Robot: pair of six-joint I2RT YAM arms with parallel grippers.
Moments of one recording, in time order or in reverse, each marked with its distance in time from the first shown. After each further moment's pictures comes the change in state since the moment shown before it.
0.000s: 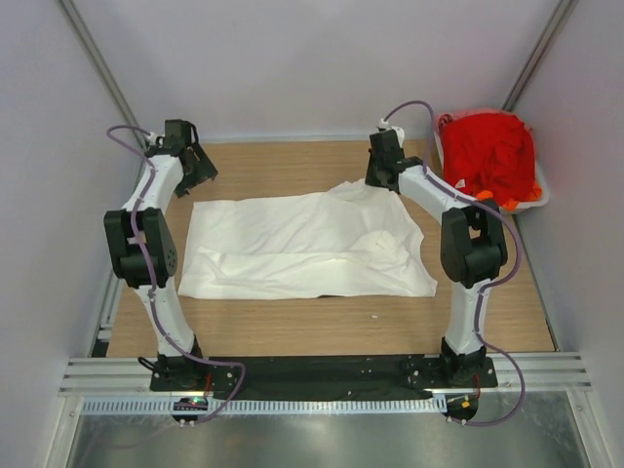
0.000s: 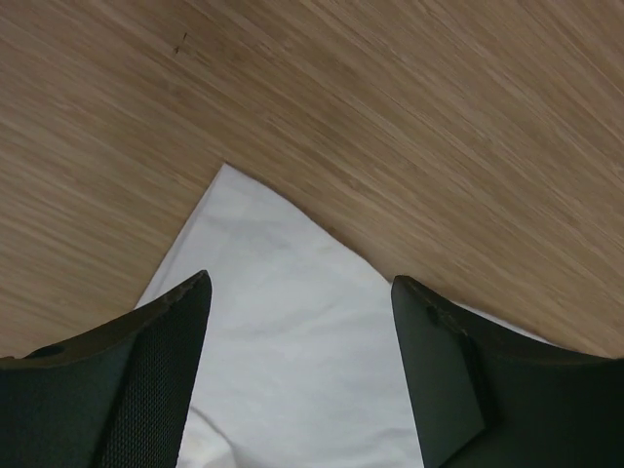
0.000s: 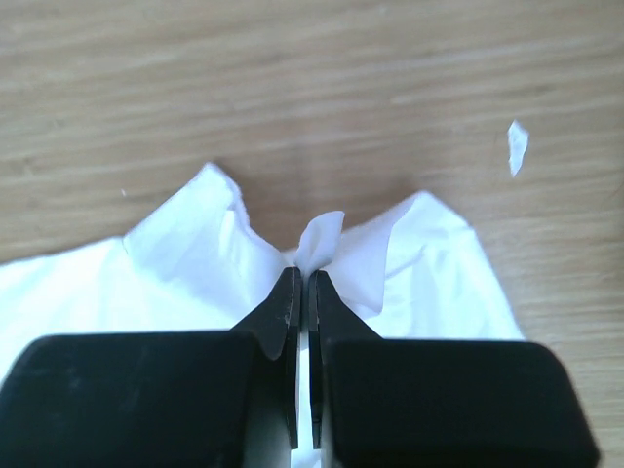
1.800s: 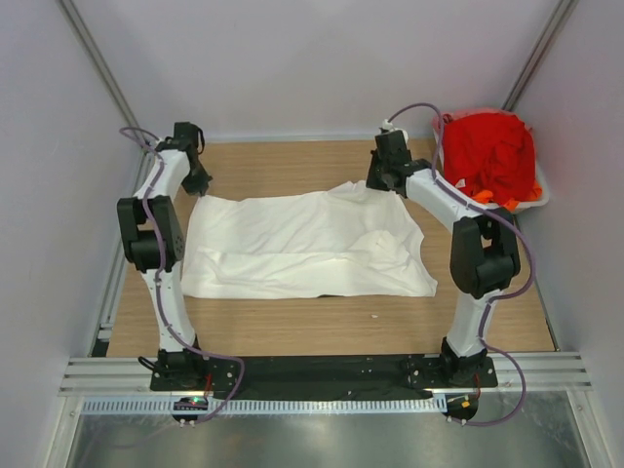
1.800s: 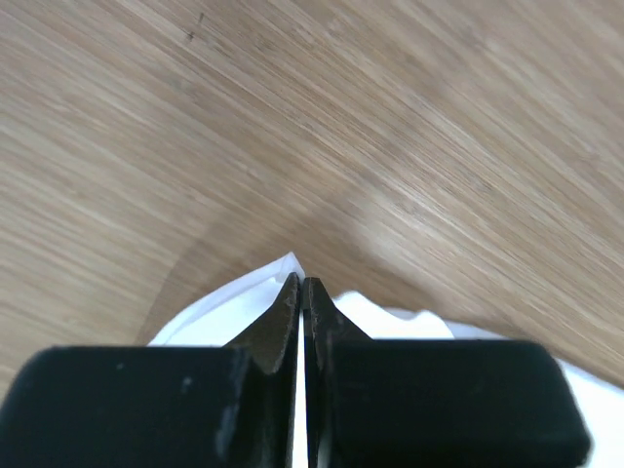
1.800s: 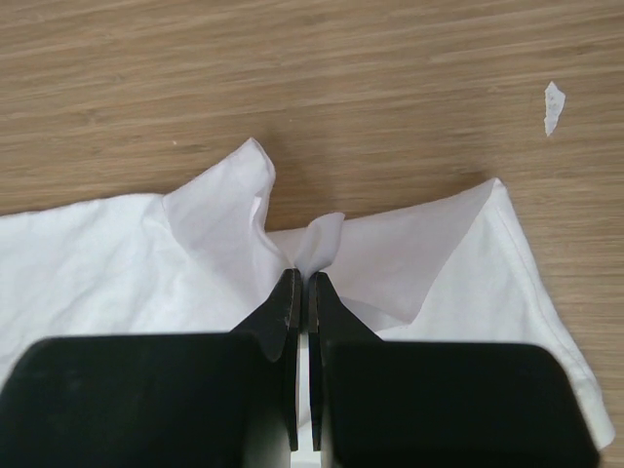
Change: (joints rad) left arm 0.000 0.246 0.183 -0.127 -0.055 0.030; right arm 0.000 -0.104 -0.113 -0.014 -0.112 0.031
